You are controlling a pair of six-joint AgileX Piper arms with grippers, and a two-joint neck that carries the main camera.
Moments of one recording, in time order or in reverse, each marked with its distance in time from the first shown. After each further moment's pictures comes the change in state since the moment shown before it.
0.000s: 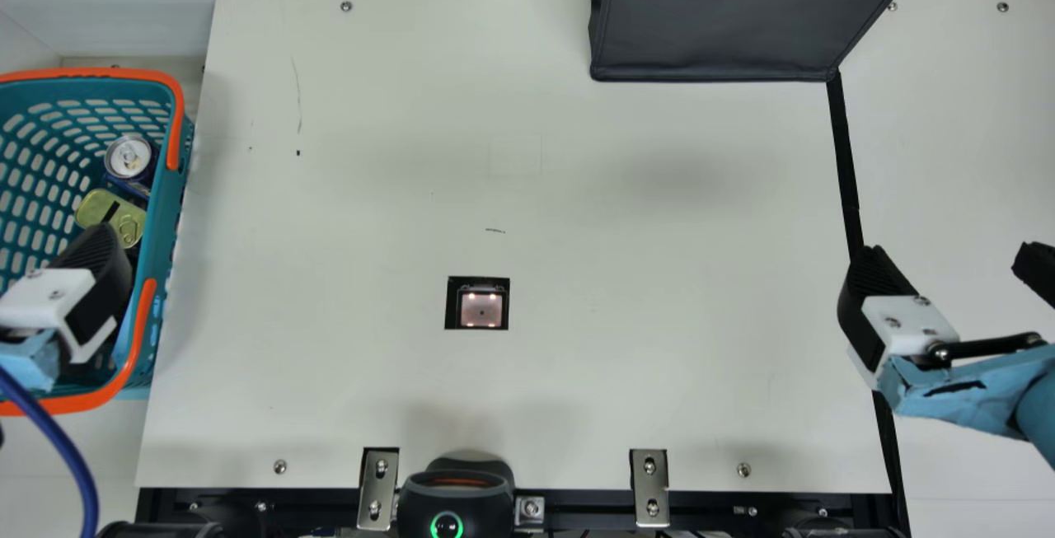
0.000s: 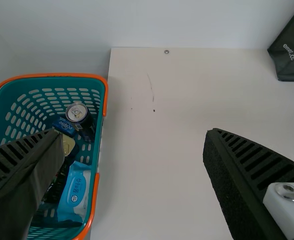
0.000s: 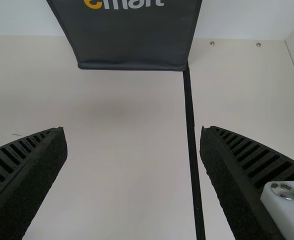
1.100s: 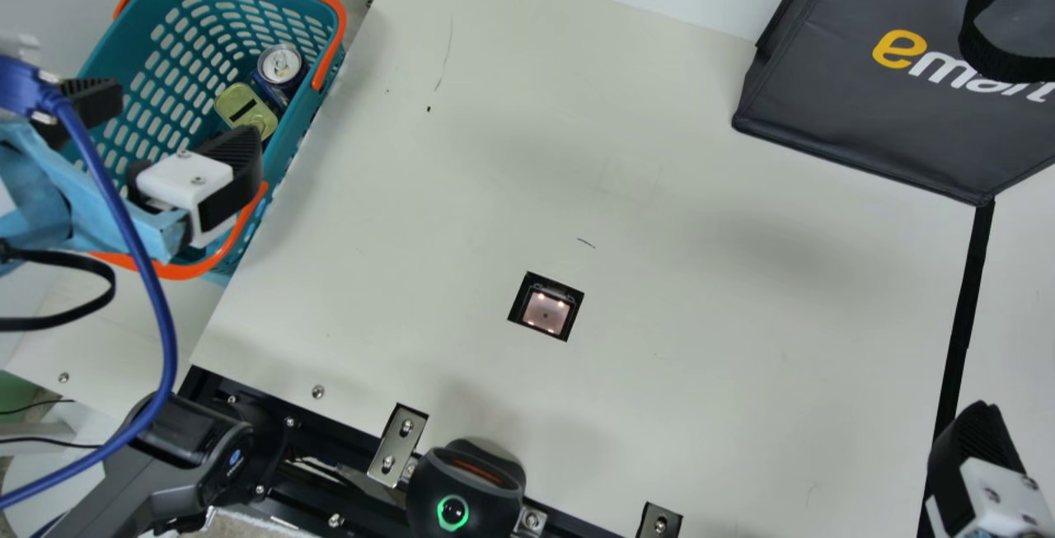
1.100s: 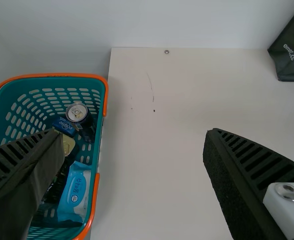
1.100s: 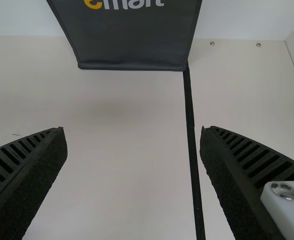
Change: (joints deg) left arm 0.0 0.0 0.0 0.0 0.0 0.0; right arm 0.0 0.0 0.0 0.0 0.0 0.0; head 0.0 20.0
